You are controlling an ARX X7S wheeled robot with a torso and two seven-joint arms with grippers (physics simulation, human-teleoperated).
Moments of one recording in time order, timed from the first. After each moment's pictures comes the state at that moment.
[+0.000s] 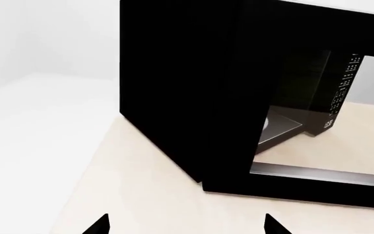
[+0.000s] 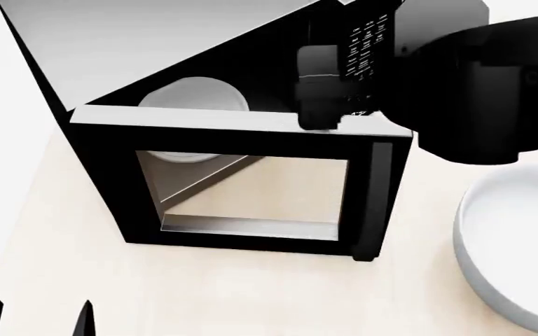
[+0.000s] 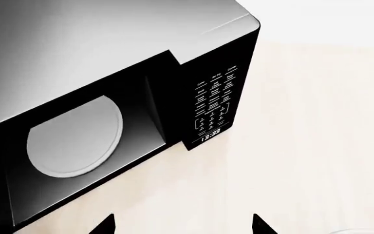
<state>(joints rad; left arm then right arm) 0.09 -0.36 0.27 0.37 -0.40 -0.02 -0.33 1.52 0.42 -0.40 0.38 1.55 1.41 0.90</state>
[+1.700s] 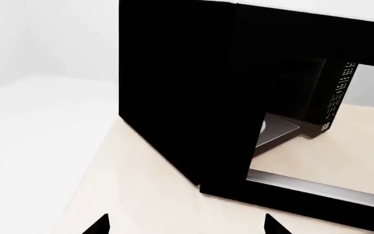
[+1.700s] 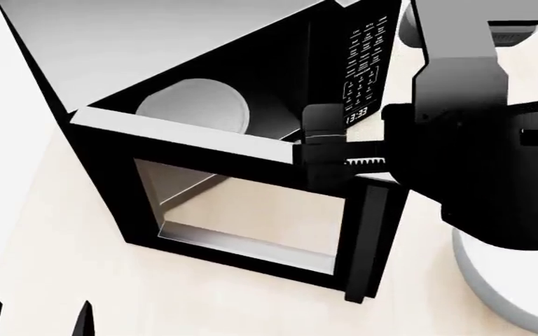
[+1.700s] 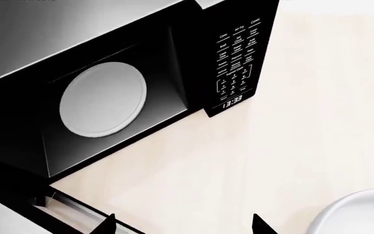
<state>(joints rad) 0.09 -0.39 0.29 0.39 -0.41 -0.02 -0.35 1.35 0.54 -0.37 0.19 1.93 1.39 1.11</state>
